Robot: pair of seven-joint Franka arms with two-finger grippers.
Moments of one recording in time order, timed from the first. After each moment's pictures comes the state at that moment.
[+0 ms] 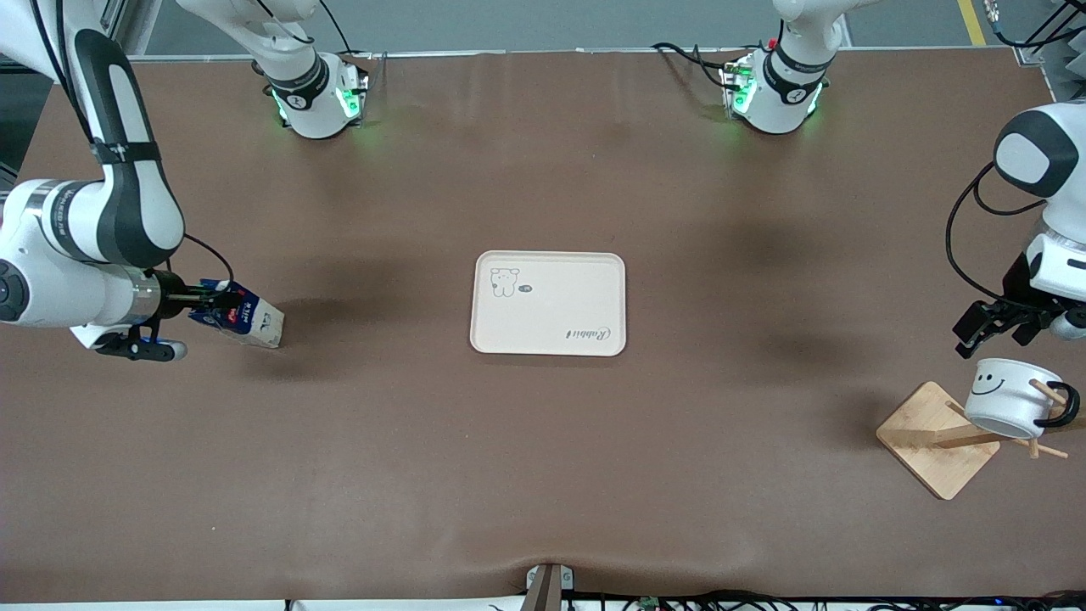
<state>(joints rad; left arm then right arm) 0.31 0.08 -0.14 -2.11 0.00 2.63 -0.04 -0.10 0.29 0.01 -1.88 0.02 1.84 0.03</state>
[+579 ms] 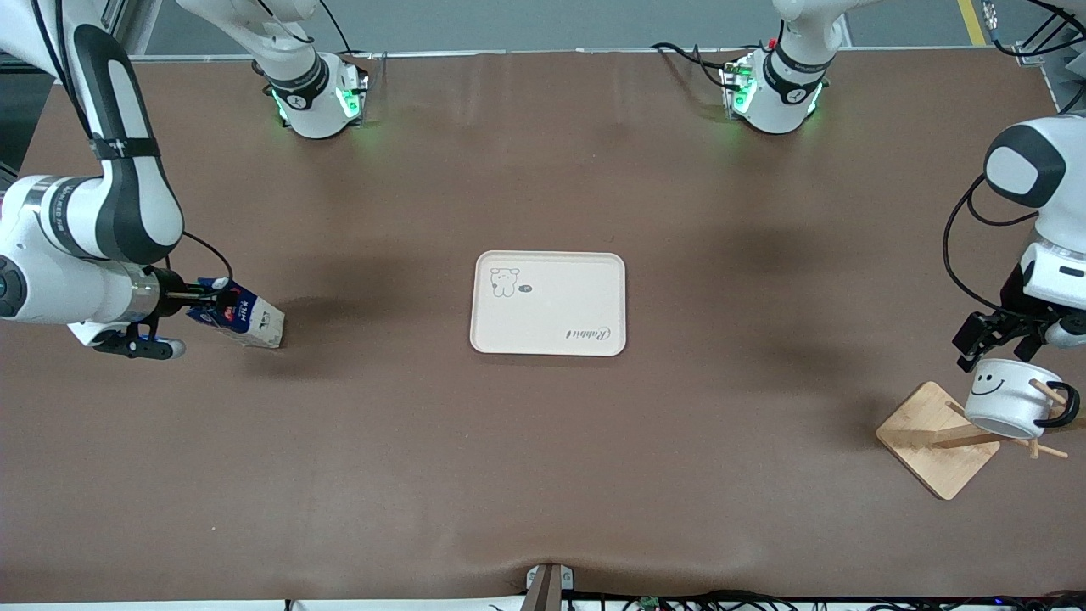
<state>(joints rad) 0.31 0.14 -0.14 -2.11 0.00 2.78 0.00 -0.10 0.28 0.01 -1.88 0.02 1.84 0.03</state>
